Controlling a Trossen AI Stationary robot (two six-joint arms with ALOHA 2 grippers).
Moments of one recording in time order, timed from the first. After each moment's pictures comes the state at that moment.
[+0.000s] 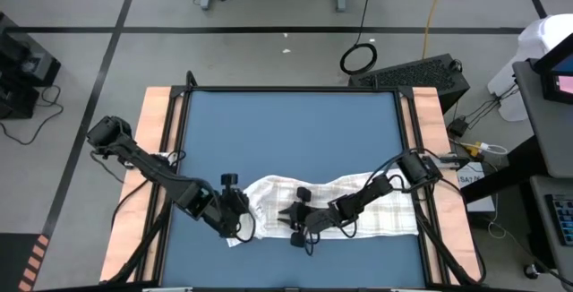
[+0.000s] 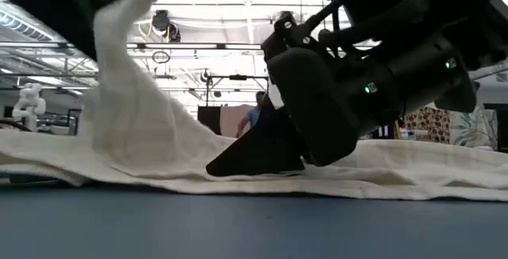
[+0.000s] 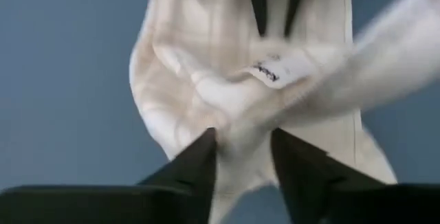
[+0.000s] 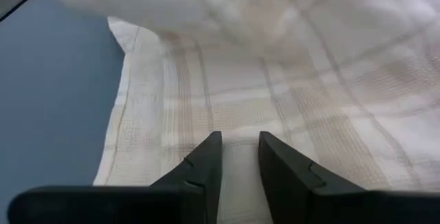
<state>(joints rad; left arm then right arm) -0.59 1.49 1.02 -0.71 -0.40 -0.47 0.43 2.18 0.98 0.68 0.45 0.38</state>
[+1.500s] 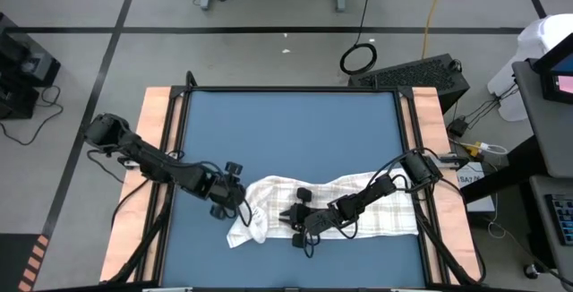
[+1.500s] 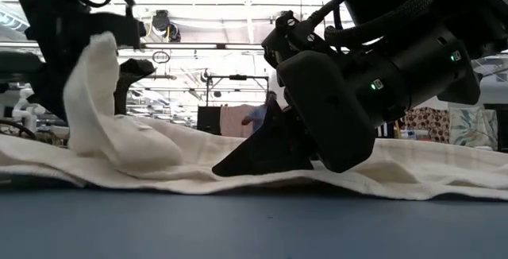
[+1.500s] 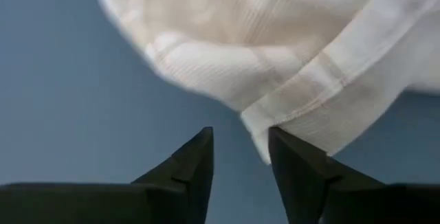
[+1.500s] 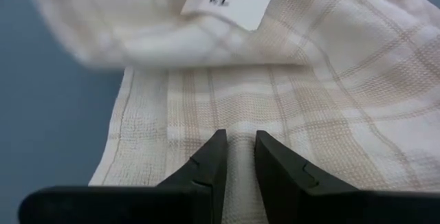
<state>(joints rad) -0.40 1.44 0.71 -0.49 -0.25 0.03 0.45 2.18 0.98 0.57 0.42 0.36</state>
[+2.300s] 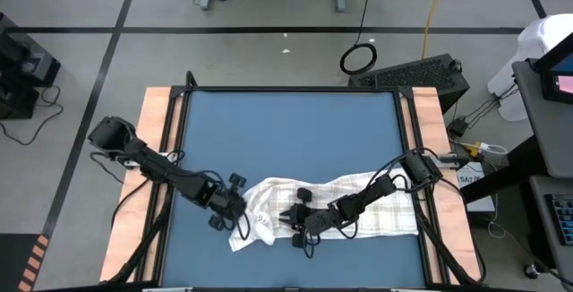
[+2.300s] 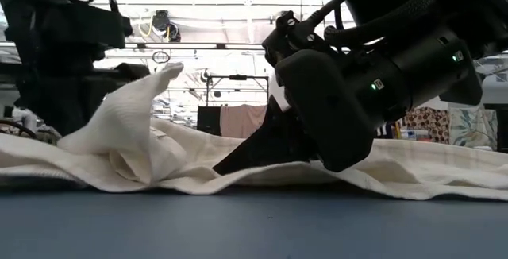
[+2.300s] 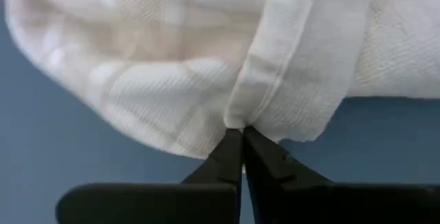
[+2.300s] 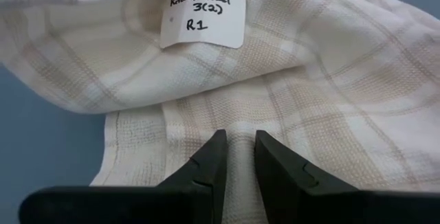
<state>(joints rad) -0.47 1.50 0.71 -0.41 -0.19 0.04 0.45 2.18 0.98 0.57 0.44 0.38</state>
